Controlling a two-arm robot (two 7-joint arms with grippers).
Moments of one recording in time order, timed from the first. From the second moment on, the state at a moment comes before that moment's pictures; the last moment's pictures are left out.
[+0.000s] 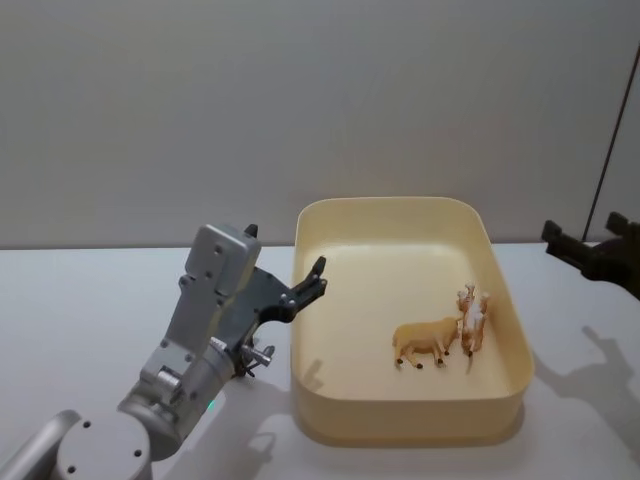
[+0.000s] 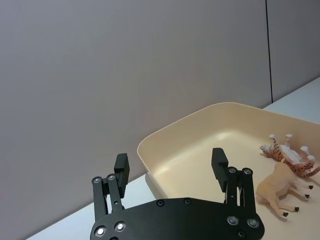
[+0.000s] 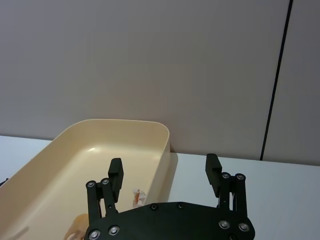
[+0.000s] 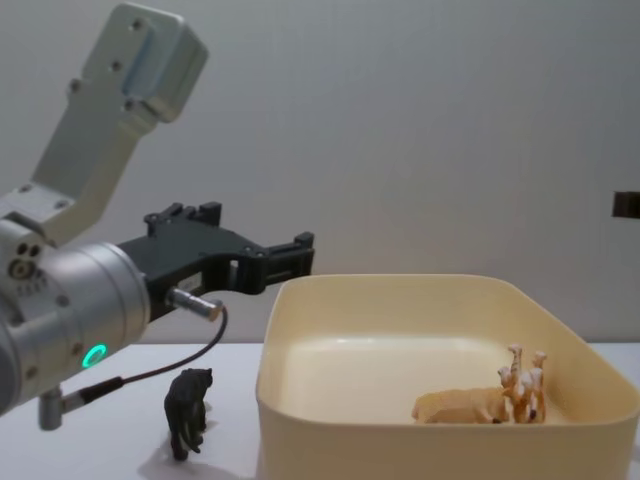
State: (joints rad) left arm -0.23 0.39 0.45 -1.64 -0.21 0.02 0.00; right arm 0.15 0.36 -0.06 -1.73 0.48 0.36 0.18
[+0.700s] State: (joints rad) left arm -0.12 0.50 0.39 -1.73 -0.39 0.10 0.05; right arm 0.13 0.38 -0.04 -1.75 0.51 0.35 0.16
